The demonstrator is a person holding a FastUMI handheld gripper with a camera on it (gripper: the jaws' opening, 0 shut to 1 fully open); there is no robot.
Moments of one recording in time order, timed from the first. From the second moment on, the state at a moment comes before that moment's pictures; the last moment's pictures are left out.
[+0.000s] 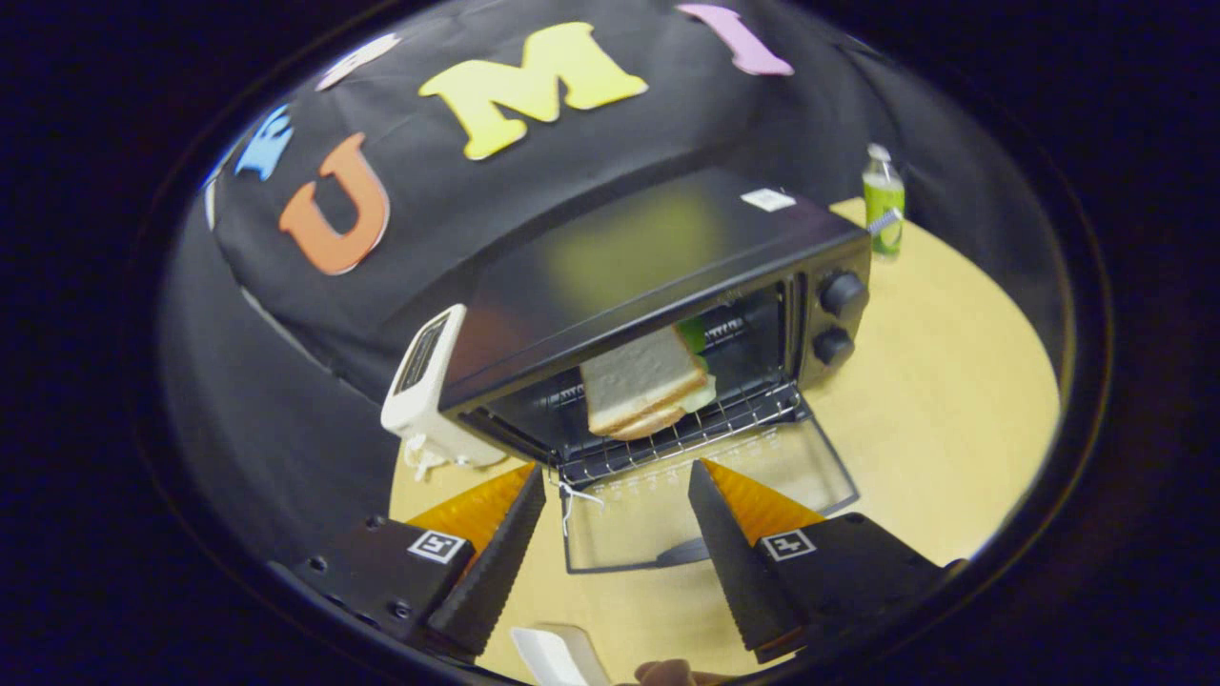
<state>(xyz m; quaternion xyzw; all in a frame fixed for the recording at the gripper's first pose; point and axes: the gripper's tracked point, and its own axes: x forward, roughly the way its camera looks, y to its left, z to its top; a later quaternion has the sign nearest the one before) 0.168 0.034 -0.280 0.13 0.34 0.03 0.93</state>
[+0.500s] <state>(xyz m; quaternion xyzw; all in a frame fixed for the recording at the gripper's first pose) 0.079 0.024 -0.291 0.00 0.32 0.04 0.95</state>
